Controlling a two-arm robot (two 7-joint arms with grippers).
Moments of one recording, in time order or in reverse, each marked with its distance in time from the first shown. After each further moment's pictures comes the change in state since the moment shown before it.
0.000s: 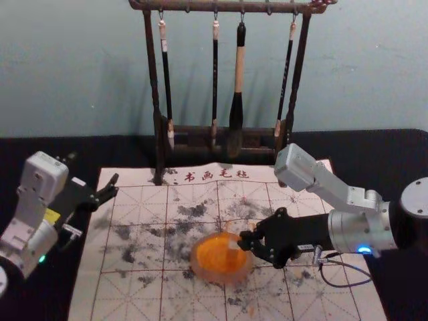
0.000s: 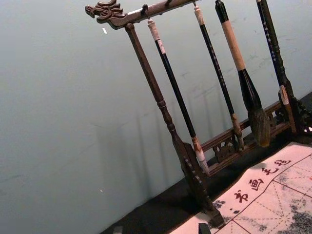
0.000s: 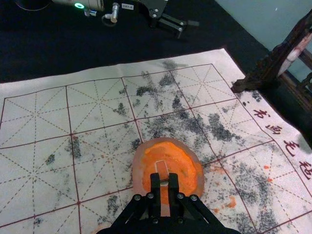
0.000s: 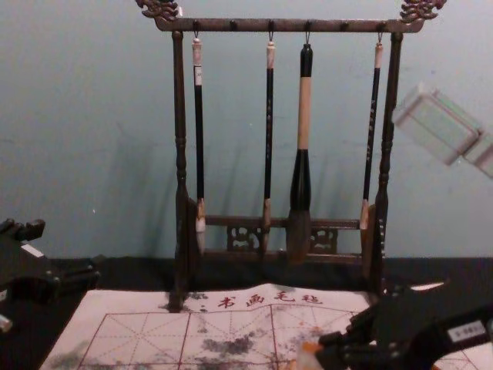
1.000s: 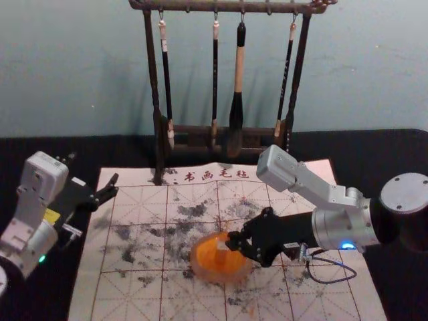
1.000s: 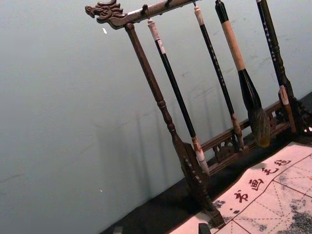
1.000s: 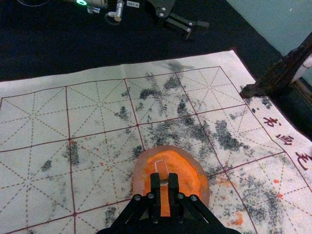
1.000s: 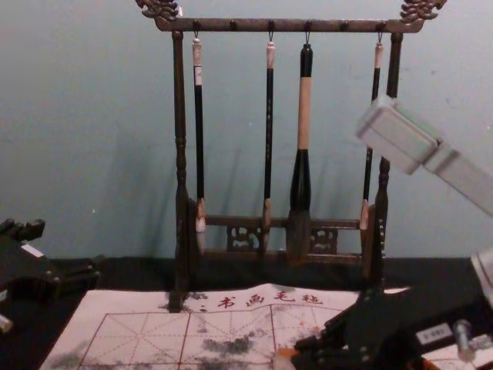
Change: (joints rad) left arm 0.000 0.000 0.000 0.000 0.000 0.000 0.000; right arm 0.051 -0.049 -0.050 0.059 -0.024 -0.007 0.009
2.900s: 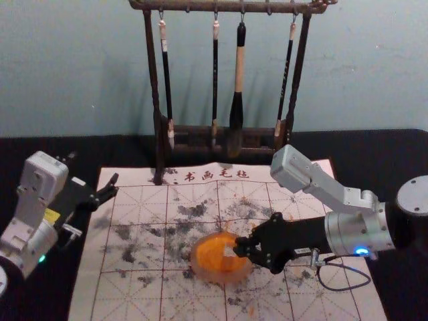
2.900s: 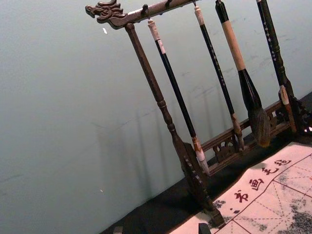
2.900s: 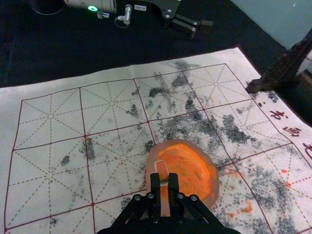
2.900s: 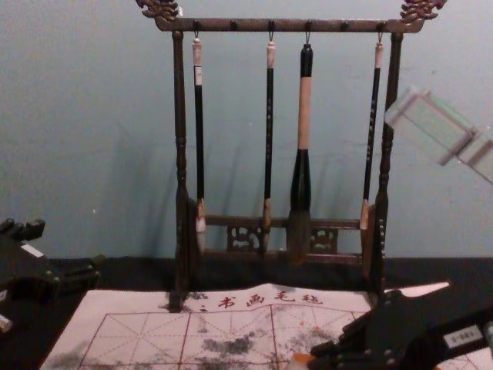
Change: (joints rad) left arm 0.000 0.000 0.000 0.000 0.000 0.000 0.000; right arm -0.026 0.055 0.014 -0.054 0.065 0.023 0.014
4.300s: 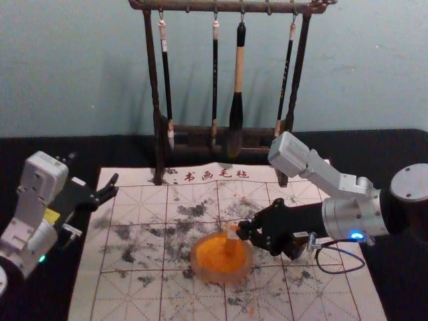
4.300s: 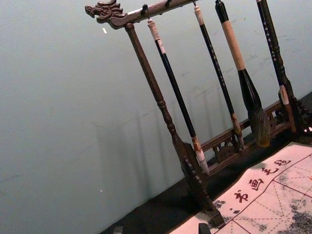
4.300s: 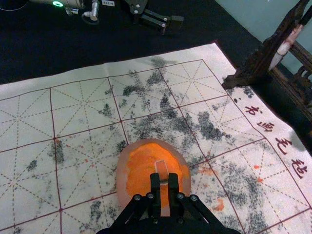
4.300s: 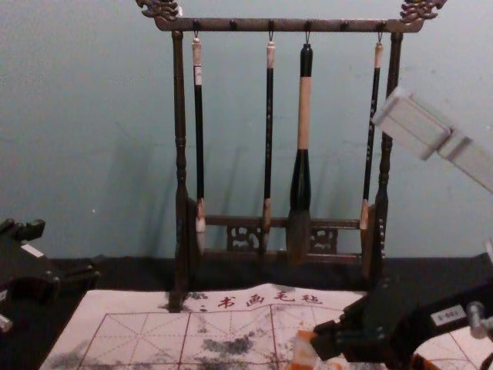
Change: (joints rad) left arm 0.000 0.000 0.000 0.000 0.000 0.000 0.000; right arm 0.053 -0.045 -0.005 0.092 -0.022 0.000 -0.019
